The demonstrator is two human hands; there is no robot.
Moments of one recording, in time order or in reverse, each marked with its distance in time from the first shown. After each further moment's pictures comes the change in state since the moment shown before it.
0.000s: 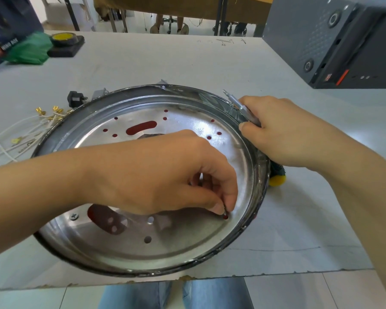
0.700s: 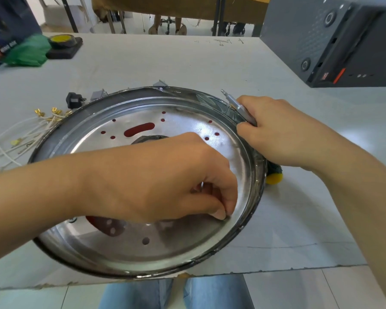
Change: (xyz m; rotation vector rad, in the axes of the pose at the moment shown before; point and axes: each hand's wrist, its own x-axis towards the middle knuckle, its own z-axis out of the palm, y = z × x) left_hand 0.004 -0.006 0.010 0.182 0.093 0.140; right_hand -0.002 0.001 0.002 0.081 0.014 -0.007
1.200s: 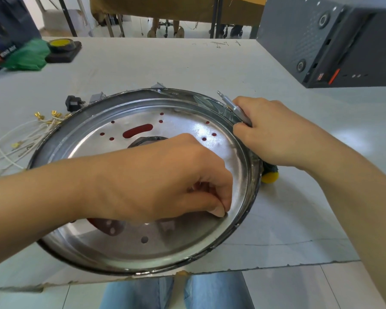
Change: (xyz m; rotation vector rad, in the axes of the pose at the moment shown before) left_hand -0.003 0.012 -0.005 -0.065 -0.020 -0.025; right_hand 0.000 0.001 0.002 0.000 0.020 0.007
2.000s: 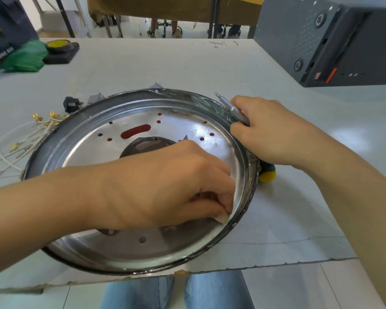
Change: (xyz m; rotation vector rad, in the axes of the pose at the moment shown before) left_hand 0.001 0.002 0.005 0.117 0.033 0.109; right_hand 0.000 0.002 0.001 0.005 0.015 0.012
